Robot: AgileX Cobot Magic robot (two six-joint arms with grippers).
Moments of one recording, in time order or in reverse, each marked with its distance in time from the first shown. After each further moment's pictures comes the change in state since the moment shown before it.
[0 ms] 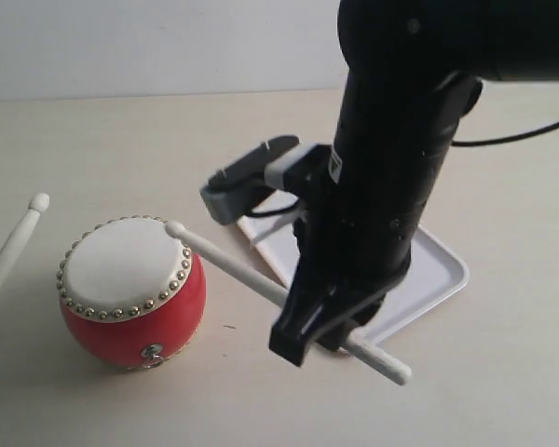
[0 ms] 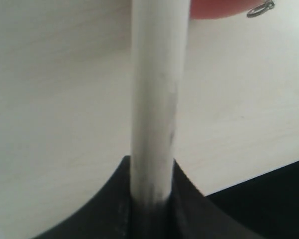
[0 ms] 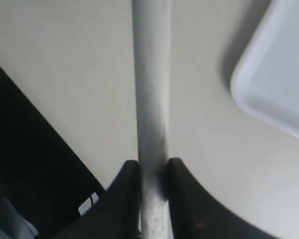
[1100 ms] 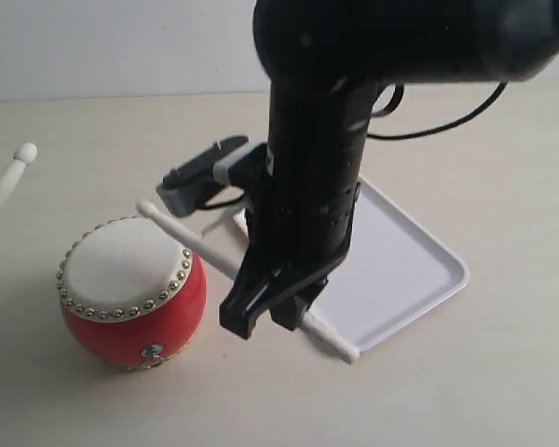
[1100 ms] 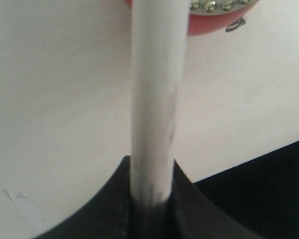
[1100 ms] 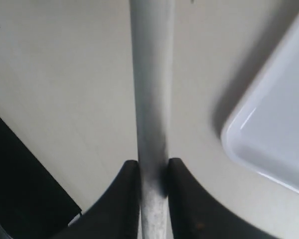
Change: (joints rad) left arm -0.002 -0.010 -0.187 0.047 0.194 0.011; right arm 0.013 0.171 -0.156 -0.019 0.009 -0.008
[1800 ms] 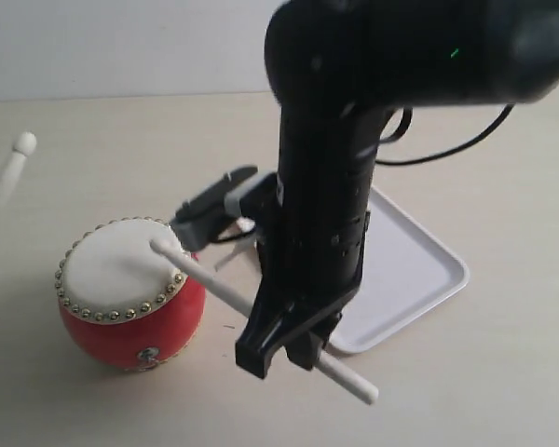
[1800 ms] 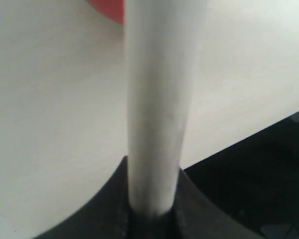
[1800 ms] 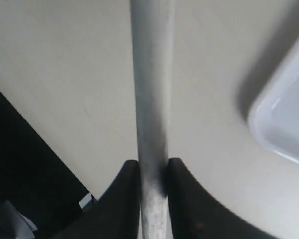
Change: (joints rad) left arm -0.001 0.046 0.000 -0.098 0.014 0.069; right arm 0.000 0.021 0.074 0.038 0.002 -0.023
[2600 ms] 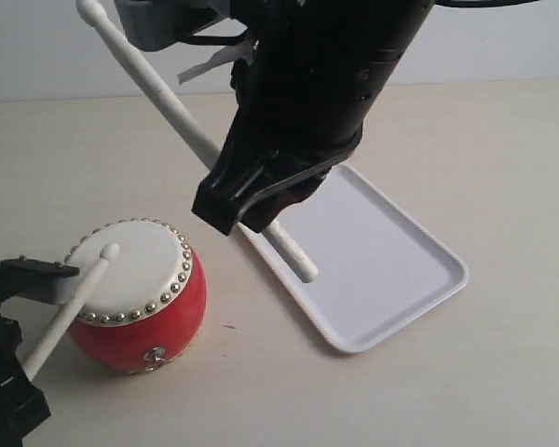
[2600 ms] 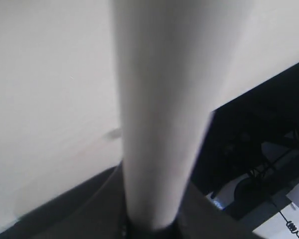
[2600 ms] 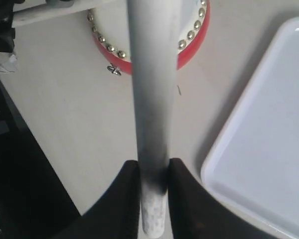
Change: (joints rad) left arm -0.091 0.468 0.010 -0.042 -0.001 0.113; right arm 0.000 -0.218 -0.197 -0.015 -0.001 0.002
